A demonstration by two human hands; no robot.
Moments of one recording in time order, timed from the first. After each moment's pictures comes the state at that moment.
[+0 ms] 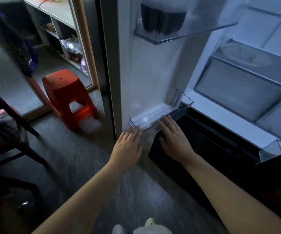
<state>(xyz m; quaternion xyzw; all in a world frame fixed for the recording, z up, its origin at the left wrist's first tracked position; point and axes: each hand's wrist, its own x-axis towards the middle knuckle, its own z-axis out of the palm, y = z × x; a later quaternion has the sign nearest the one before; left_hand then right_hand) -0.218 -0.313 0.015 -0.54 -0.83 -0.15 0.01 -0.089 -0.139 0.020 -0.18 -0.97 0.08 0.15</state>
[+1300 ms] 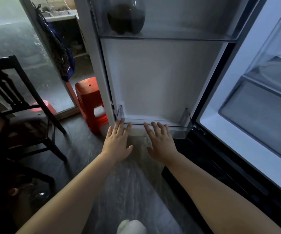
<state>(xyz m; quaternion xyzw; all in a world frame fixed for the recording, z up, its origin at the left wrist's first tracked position) -0.292 -0.256 0.031 -0.38 -0.92 -0.02 -0.03 -0.195 -0.091 0.015 -0.11 -0.99 -0.03 0.04</state>
